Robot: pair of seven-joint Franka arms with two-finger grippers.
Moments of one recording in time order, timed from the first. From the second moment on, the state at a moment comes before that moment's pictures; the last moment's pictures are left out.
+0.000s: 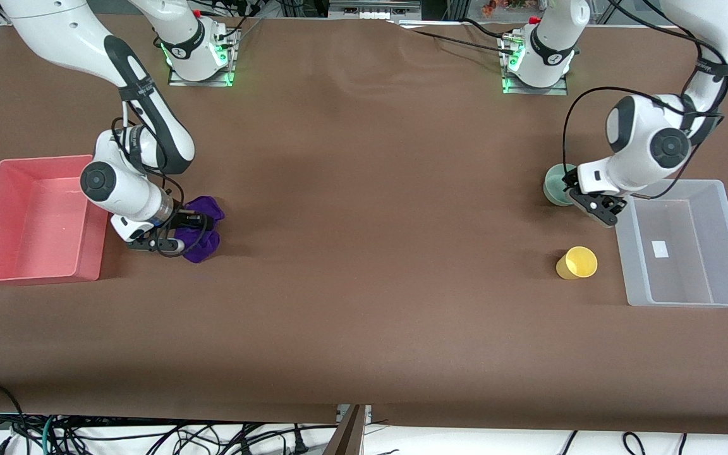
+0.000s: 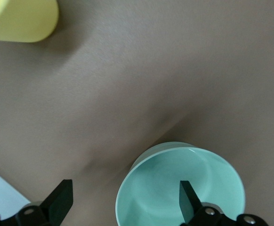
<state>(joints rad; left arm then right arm) 0.13 0.21 -0.05 -2.46 0.14 2.56 0.69 -0.01 0.44 0.13 -2.15 0.03 2.52 0.13</state>
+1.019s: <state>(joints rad) 0.14 0.22 -0.05 -2.43 0.15 2.57 0.79 -0.05 0.24 -0.02 -1.58 0.02 1.49 -0.17</state>
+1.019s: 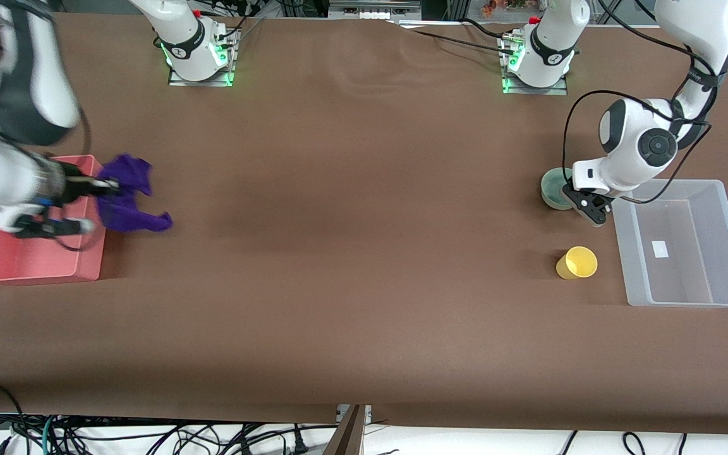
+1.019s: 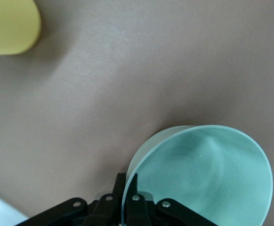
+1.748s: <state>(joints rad) 0.25 0.21 -0.04 -1.89 0.17 1.92 1.03 -0.14 0.33 -0.33 -1.75 -0.11 1.80 -0.71</state>
